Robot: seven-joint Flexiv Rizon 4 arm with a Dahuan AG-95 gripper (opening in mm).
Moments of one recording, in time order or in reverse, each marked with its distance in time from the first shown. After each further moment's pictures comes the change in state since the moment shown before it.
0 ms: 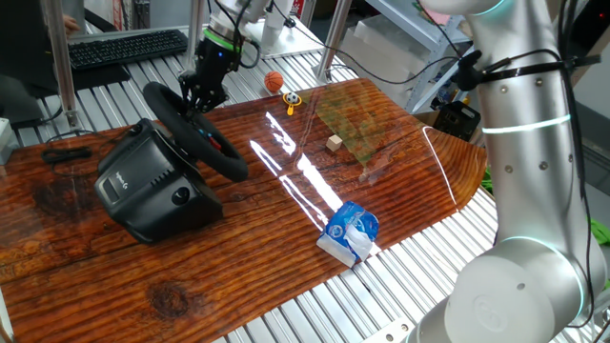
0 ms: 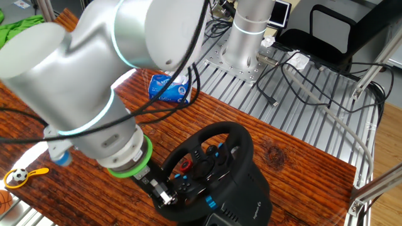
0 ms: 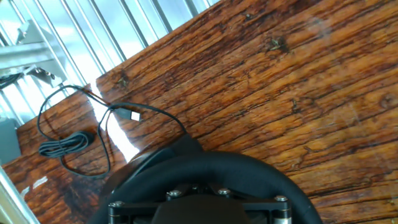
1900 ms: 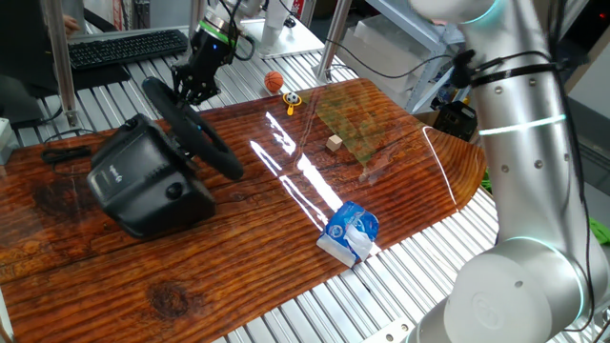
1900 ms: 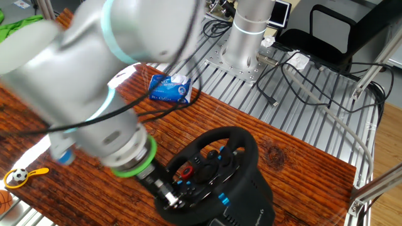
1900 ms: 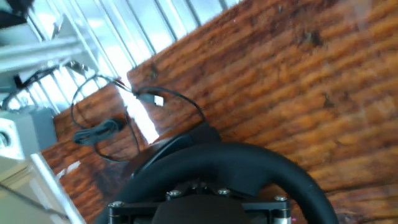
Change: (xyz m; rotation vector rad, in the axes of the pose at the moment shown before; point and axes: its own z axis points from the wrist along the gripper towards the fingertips) arm 0.011 0.022 -0.005 -0.088 0.004 -0.002
